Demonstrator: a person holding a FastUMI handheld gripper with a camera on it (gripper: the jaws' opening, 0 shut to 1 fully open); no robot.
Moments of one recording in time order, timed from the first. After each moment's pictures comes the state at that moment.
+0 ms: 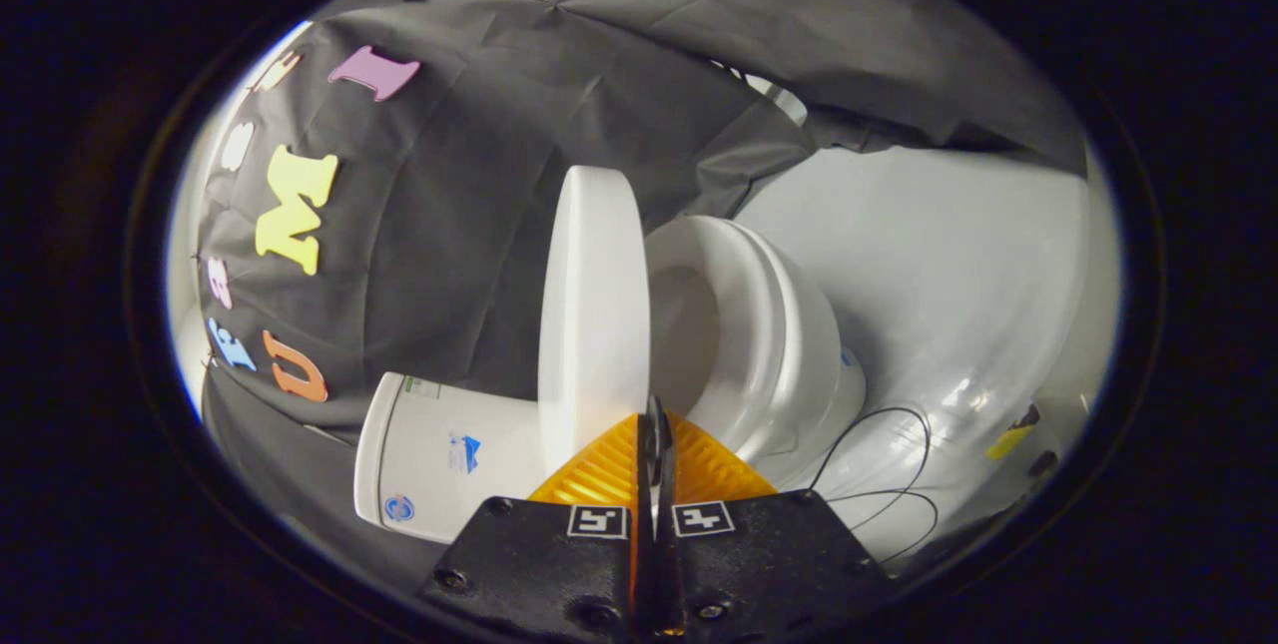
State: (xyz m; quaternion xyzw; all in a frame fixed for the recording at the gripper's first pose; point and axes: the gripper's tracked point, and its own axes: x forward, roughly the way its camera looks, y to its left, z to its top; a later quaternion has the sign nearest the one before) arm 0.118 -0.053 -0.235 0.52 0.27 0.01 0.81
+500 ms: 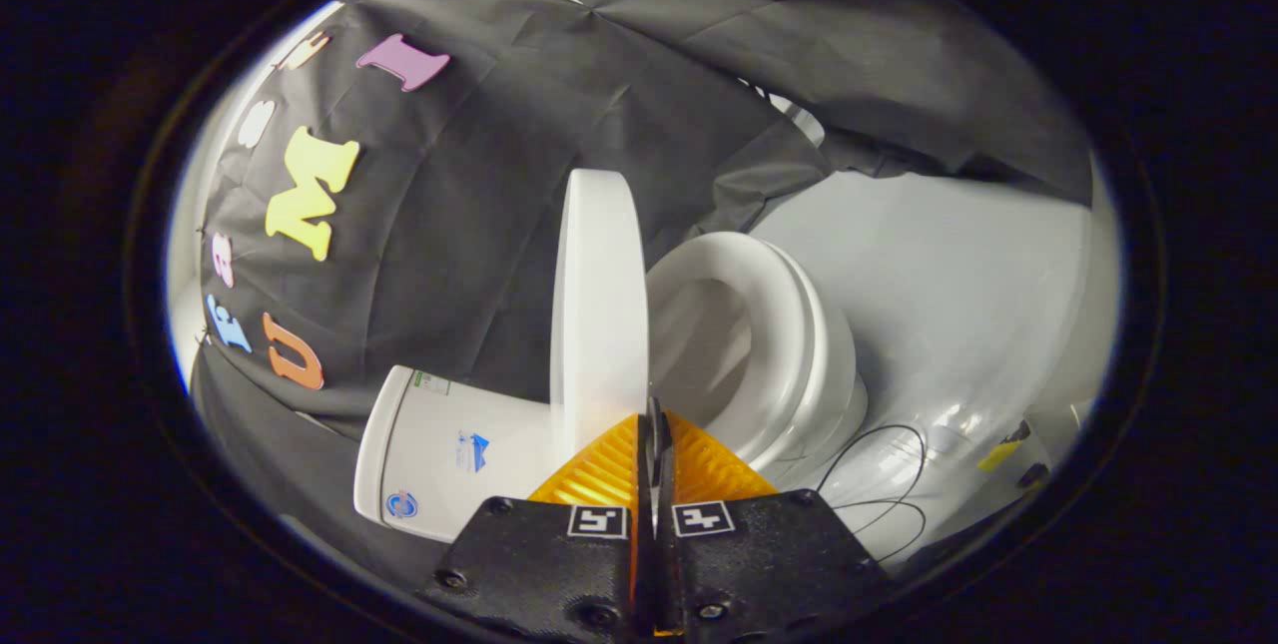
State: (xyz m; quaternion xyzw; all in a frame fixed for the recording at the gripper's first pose) arm 0.114 -0.038 -0.200 0.48 0.25 0.01 0.84
